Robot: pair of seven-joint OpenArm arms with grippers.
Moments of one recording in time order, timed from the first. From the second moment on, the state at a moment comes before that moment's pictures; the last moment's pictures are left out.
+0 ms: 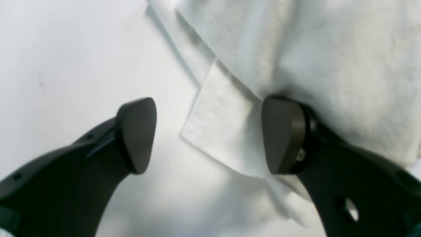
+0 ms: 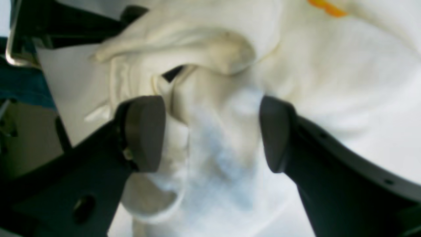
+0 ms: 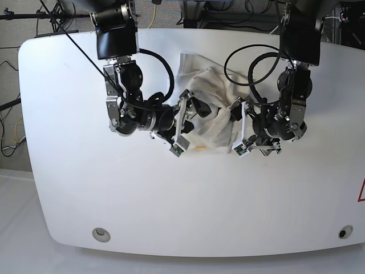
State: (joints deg) left arm -11.8 -13.8 8.9 86.9 -14.0 -41.9 65.2; right arm 10.9 -0.5 -5.9 81.4 35.0 39.7 -68.4
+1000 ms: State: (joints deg) left arm -10.5 -13.9 9.9 89.5 -13.8 -41.9 65.4; right arm 9.1 1.5 -7.9 78.8 35.0 39.7 -67.3
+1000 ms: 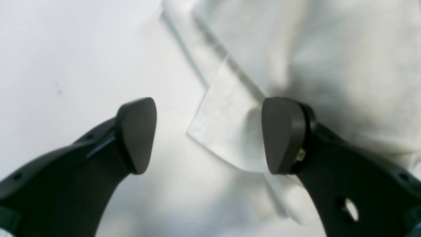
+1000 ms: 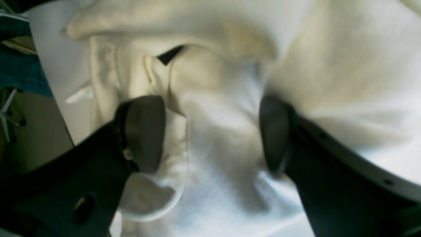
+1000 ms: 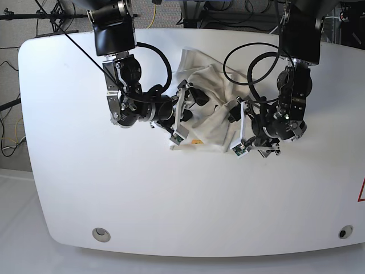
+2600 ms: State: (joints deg) left arm -3.2 -16.4 -7.1 89.5 -15.2 -41.9 71.1; right arm 8.4 9.6 -9.0 83.7 37.6 39.0 -72.8
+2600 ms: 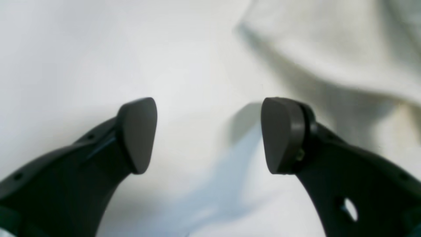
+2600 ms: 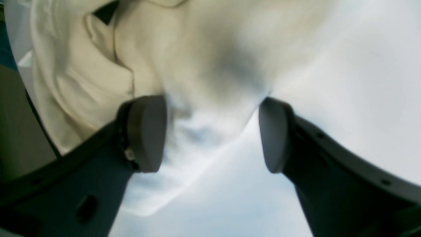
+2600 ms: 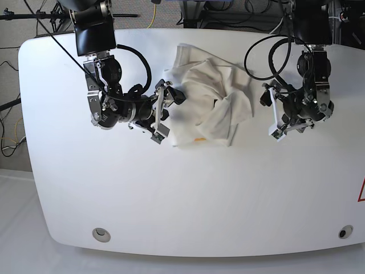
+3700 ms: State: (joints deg) left arm -8.8 -23.6 -20.1 89.4 -14.8 -41.9 74.0; right arm 2.1 10.3 -9.0 103.7 37.6 33.2 -82.5
